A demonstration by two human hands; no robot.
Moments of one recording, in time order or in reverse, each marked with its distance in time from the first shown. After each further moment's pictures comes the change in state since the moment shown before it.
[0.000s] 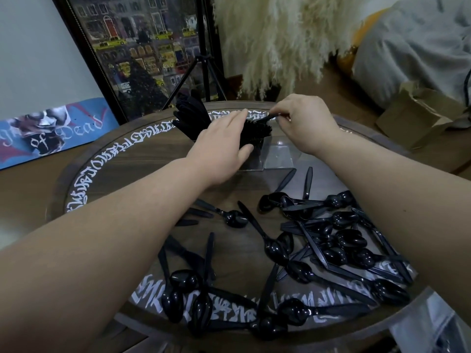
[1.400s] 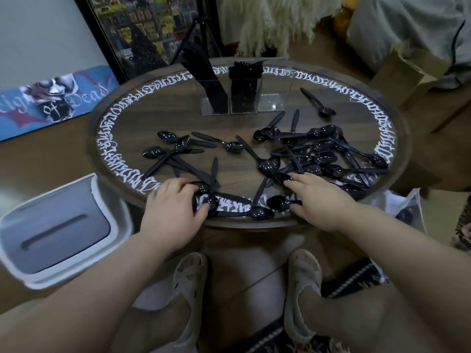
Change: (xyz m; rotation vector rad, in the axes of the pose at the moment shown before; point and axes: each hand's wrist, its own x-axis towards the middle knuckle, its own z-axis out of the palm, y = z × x) left_hand -0.259 0.014 0.023 0.123 -0.143 -0.334; right_hand -0.257 -0.055 0.006 -0.046 -0.695 0.107
